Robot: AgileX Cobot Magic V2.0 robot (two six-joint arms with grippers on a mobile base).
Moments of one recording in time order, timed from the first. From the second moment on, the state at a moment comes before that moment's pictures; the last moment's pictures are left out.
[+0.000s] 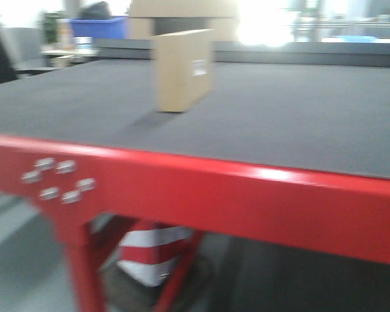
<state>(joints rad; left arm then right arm) -0.03 0.00 0.00 0.02 0.03 0.00 -0.01 0.00 0.00 0.09 -0.07 -0.04</state>
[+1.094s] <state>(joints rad) -0.03 0.00 0.00 0.02 0.03 0.00 -0.01 0.00 0.00 0.09 -0.07 -0.04</state>
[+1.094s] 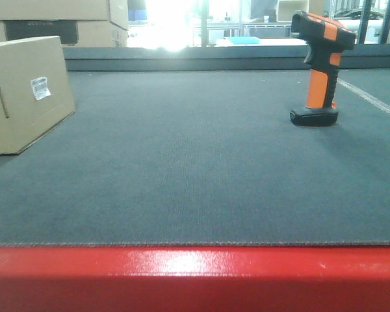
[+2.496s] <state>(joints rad) -0.03 0.00 0.00 0.02 0.03 0.00 -0.01 0.00 0.00 0.09 -0.07 -0.04</state>
